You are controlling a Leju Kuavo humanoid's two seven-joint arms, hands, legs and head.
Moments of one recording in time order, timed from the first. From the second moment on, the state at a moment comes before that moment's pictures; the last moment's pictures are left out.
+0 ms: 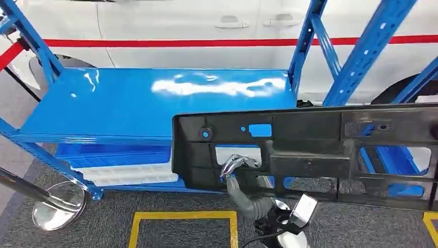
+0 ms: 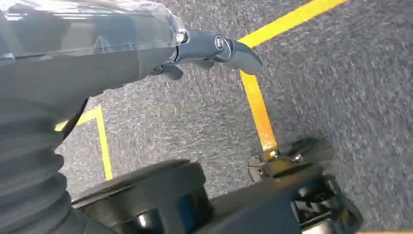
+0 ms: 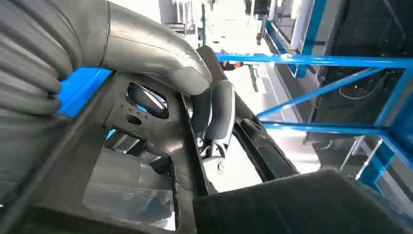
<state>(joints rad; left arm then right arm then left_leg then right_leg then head) -0.14 -0.21 0.97 -0.20 -1.39 0.22 -0.06 -0.02 0.04 0.41 -1.78 0.02 0.22 -0.46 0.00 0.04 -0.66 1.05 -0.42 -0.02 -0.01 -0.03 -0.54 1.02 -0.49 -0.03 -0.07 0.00</state>
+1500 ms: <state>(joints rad) -0.14 -0.21 0.97 -0.20 -1.38 0.23 -0.08 -0.02 0.05 0.39 -1.79 0.05 0.21 -0.45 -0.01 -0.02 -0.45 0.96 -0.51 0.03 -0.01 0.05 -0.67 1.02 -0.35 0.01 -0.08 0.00</state>
